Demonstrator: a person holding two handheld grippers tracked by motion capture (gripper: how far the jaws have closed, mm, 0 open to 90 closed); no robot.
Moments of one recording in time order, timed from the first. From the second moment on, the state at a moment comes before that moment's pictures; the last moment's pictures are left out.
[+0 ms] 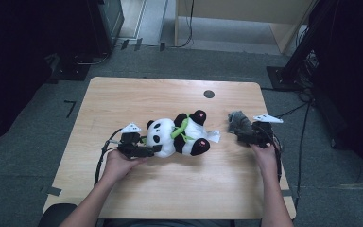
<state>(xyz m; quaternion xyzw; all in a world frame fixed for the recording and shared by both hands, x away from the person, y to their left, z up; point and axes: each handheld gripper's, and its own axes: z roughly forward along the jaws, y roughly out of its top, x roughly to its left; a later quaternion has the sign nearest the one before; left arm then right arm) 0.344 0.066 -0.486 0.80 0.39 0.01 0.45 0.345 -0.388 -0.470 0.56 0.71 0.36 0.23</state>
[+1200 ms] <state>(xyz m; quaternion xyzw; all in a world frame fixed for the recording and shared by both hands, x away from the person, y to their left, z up) 0.347 0.066 -0.488 0.80 0.39 0.00 0.46 0.283 -0.266 -0.436 0.41 0.76 0.46 0.17</state>
